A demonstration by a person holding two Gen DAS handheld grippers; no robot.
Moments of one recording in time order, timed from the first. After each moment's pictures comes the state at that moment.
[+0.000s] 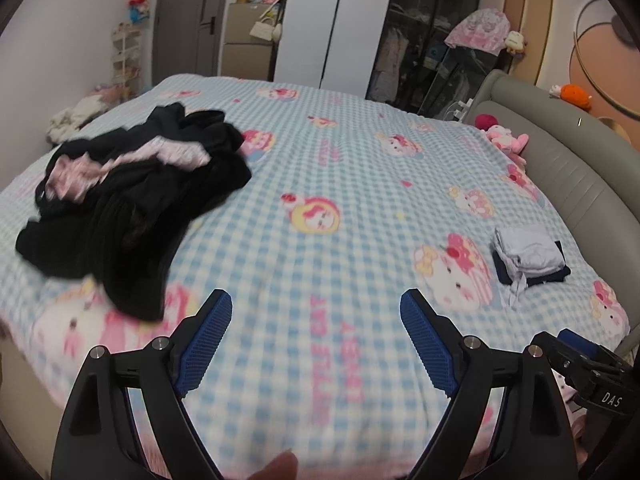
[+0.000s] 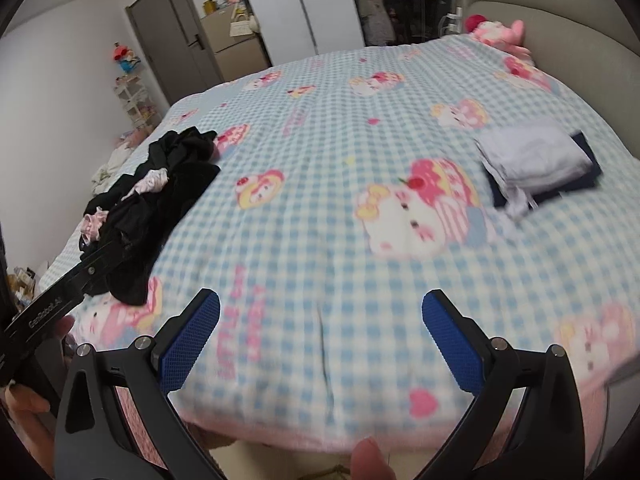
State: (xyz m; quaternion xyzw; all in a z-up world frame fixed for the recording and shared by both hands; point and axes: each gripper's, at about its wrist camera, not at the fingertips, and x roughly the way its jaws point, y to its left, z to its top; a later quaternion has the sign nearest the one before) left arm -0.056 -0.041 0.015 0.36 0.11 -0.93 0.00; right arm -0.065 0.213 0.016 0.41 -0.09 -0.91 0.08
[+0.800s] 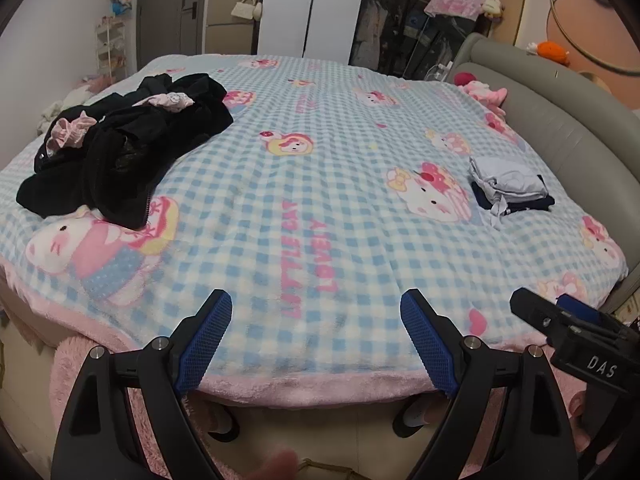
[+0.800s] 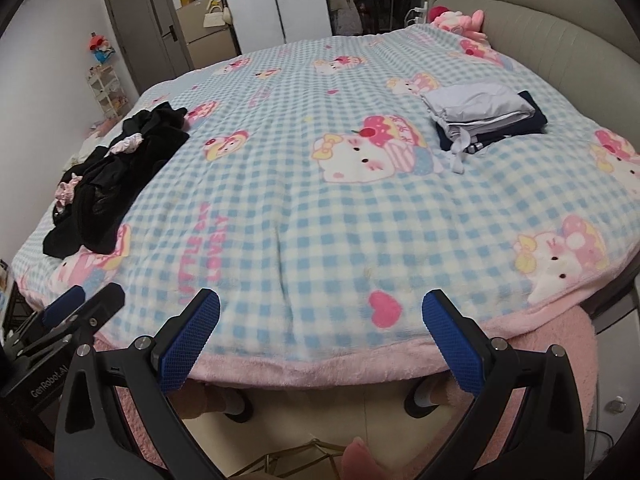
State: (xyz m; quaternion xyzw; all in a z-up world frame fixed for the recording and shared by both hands) left arm 0.017 0.006 -0.028 0.39 0.08 -0.92 -0.03; right arm 0.012 0.221 -0.022 0.42 -0.06 -0.91 0.02
